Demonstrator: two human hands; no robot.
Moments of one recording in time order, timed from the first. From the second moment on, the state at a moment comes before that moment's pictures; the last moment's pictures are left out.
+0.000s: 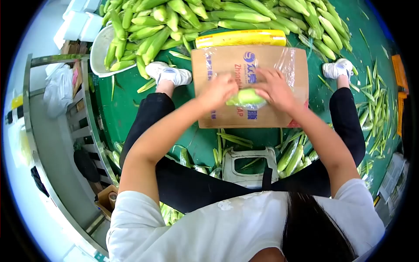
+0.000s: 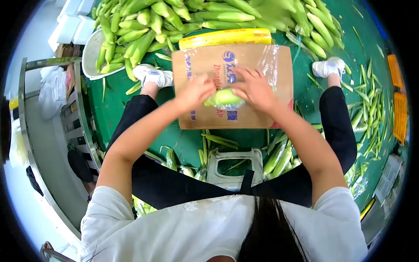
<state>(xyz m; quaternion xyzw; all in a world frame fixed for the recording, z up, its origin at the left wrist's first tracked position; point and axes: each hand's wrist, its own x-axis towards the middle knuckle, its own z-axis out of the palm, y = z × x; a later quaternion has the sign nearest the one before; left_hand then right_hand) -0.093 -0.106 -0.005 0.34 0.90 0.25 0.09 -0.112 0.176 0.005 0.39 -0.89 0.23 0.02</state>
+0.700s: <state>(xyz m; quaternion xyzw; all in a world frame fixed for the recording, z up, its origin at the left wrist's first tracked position) -0.178 0.045 -0.040 0.46 0.88 0.13 0.02 -0.145 0.152 0.010 0.33 -0.75 0.21 -0.53</state>
